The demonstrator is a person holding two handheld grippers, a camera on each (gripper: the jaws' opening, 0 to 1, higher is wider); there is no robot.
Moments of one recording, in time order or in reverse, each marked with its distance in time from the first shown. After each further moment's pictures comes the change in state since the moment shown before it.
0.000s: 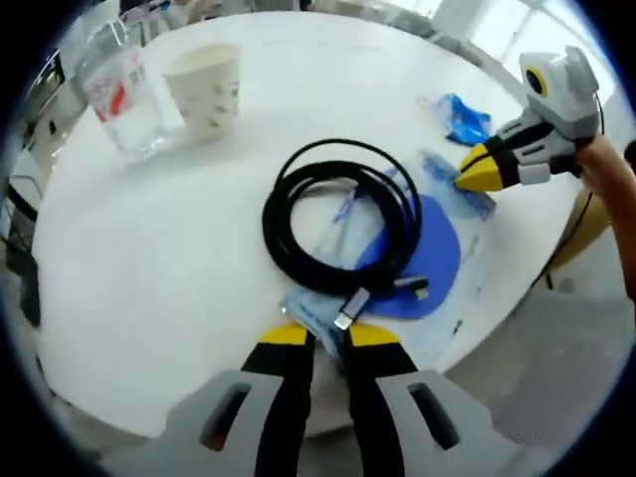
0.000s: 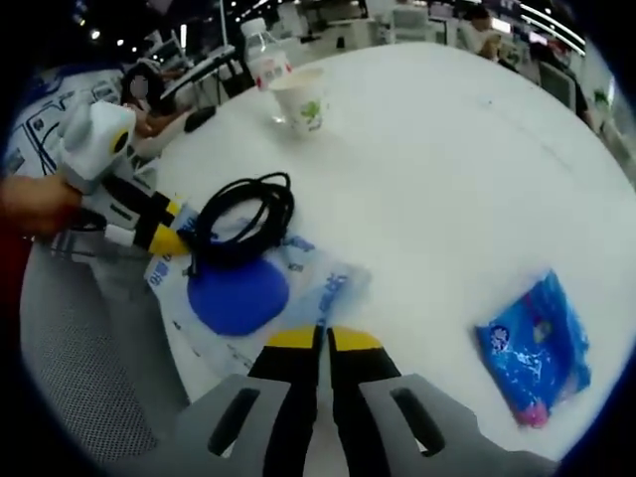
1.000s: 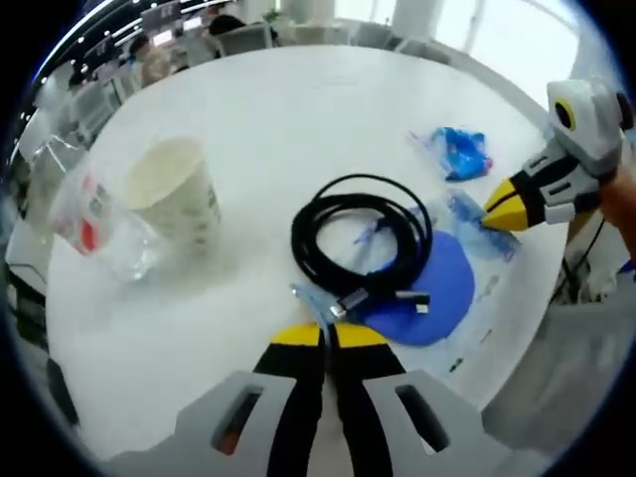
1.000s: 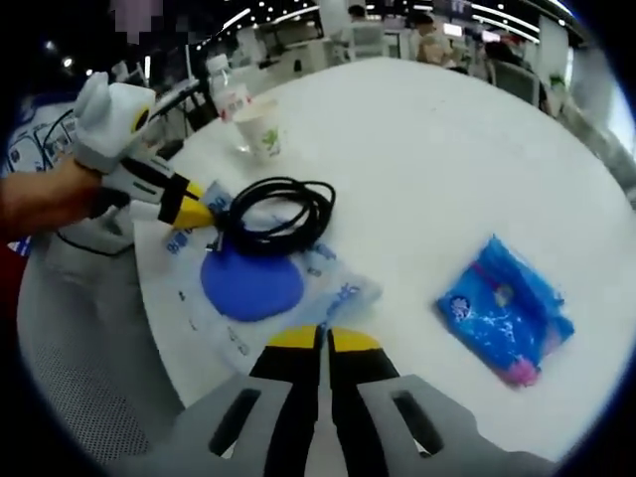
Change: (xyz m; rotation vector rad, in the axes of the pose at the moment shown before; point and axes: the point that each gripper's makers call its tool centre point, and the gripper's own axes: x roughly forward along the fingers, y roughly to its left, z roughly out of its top) left arm 0.015 0.009 0.087 0.182 -0.134 0.010; right arm -0.025 -0.021 0.002 0.120 -0.116 -0.156
